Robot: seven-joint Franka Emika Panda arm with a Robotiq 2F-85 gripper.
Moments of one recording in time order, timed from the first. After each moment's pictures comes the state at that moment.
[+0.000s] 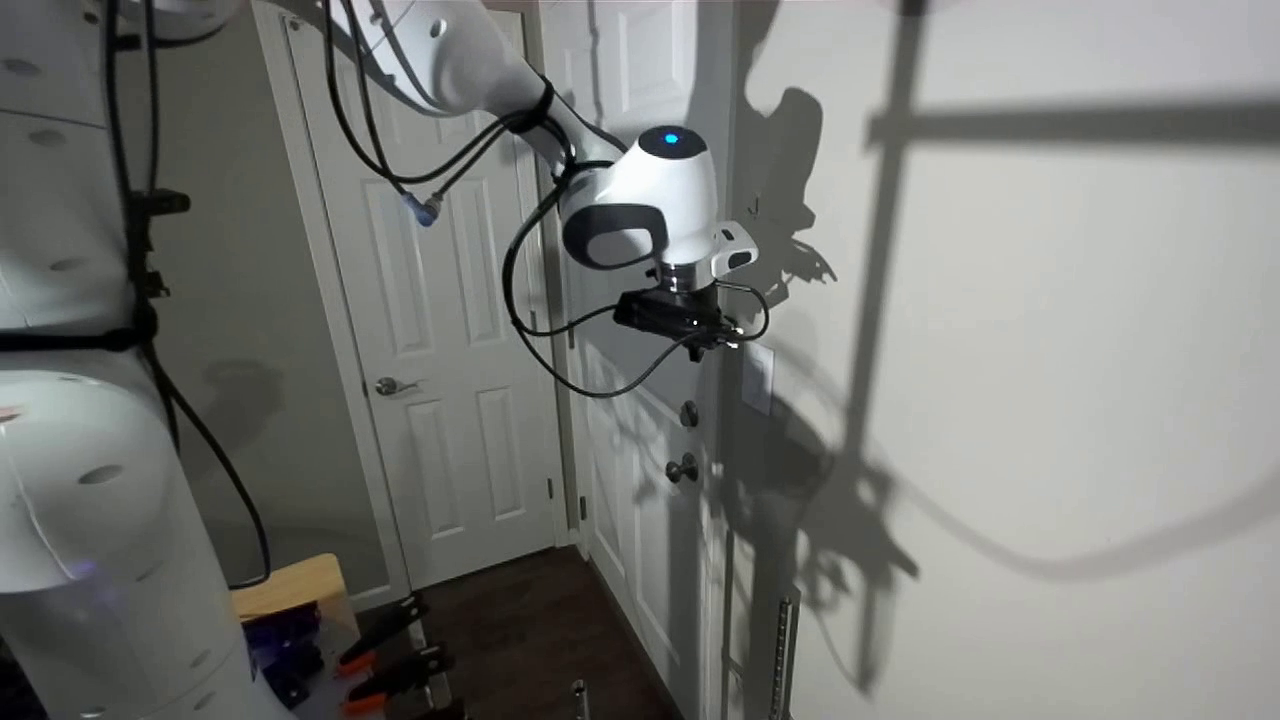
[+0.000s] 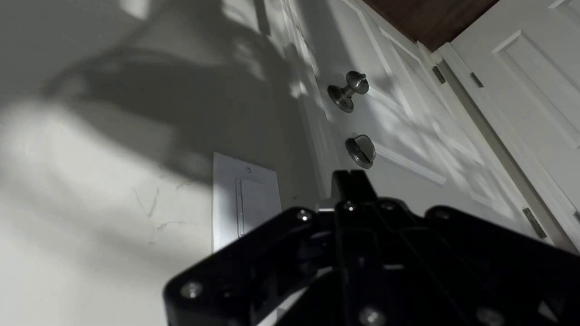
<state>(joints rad) 0.13 0.12 -0.03 -2.18 0.76 2.68 -0.95</state>
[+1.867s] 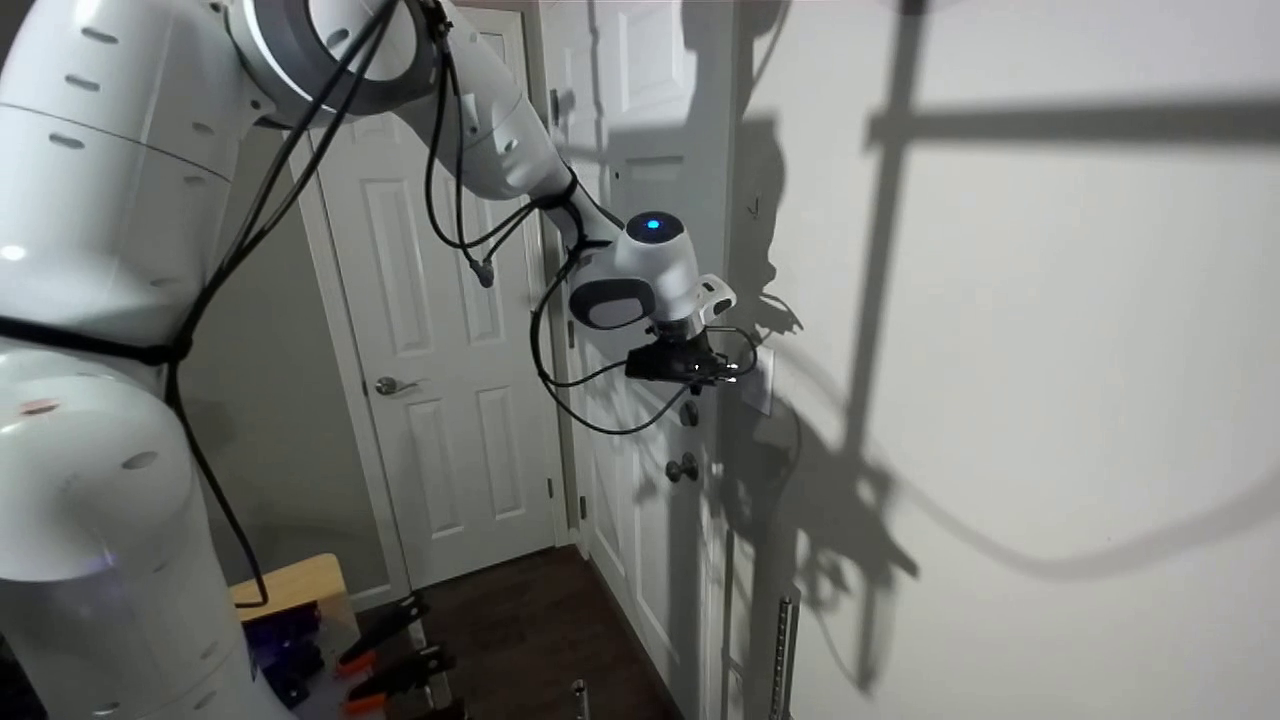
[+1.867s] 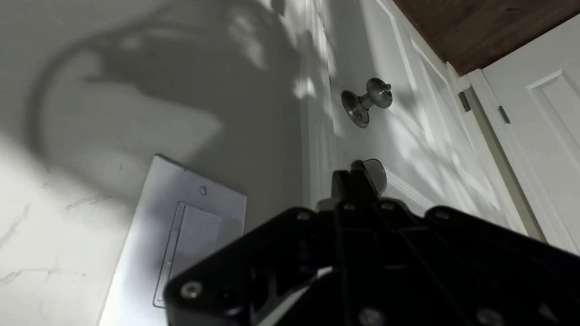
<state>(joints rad) 0.26 0.43 -0.02 -2.01 0.86 2.92 -1.13</state>
